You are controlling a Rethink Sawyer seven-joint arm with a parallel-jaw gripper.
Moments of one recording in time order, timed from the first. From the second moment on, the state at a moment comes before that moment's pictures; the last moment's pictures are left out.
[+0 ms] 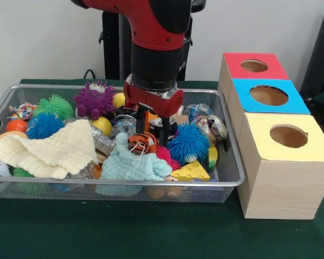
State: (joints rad) arm -0.21 -0.50 -0.12 1.60 0.14 0.41 2.02
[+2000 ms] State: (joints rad) arm -0.22 -0.49 -0.11 1.59 0.03 0.37 2.02
